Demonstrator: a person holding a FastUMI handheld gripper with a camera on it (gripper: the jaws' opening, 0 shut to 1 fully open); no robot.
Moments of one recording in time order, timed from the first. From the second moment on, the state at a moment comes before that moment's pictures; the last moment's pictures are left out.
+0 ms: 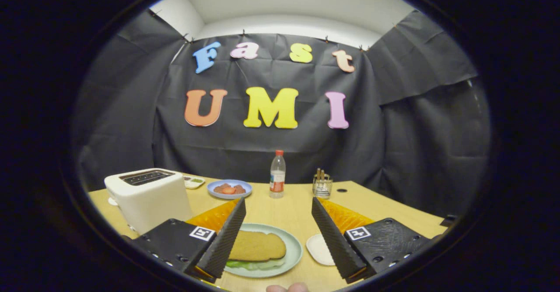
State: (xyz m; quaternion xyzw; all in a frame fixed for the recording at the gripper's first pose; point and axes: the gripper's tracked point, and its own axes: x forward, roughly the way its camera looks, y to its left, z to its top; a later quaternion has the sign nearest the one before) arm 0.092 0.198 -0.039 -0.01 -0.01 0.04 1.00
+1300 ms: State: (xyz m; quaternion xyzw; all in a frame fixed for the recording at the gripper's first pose) arm -0.087 -0.063 0.095 0.00 -0.08 -0.04 1.00
